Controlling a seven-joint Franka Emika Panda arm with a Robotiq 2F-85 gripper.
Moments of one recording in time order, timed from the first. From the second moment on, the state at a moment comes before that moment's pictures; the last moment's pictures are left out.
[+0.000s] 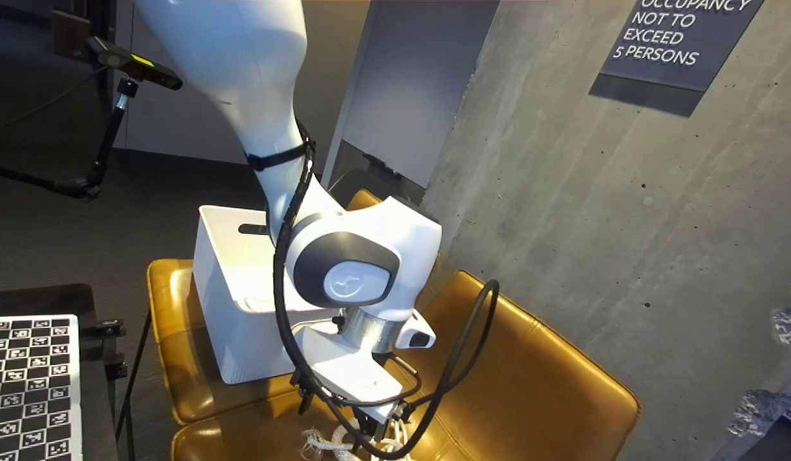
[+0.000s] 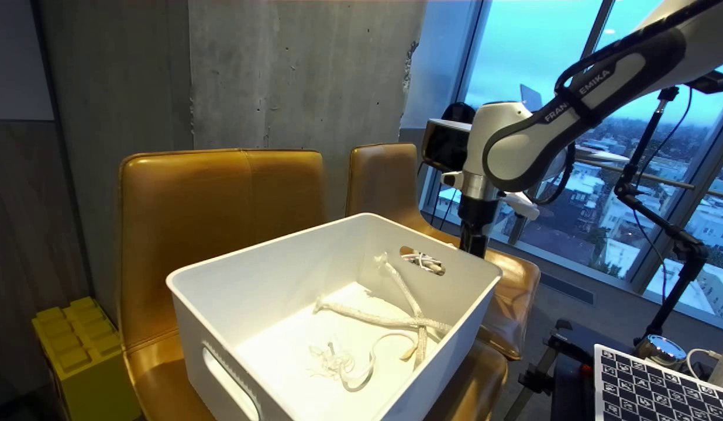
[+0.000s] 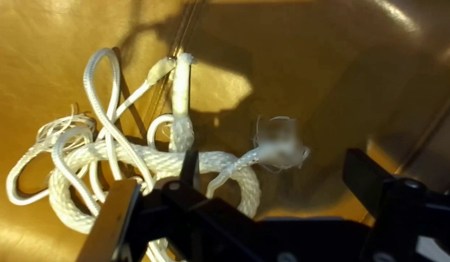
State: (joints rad) arm -0.21 0.55 -0.09 -1.98 -0.09 2.48 -0.67
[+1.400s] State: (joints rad) arm -0.18 0.71 -0.07 -1.88 -0.14 2.50 -0.58
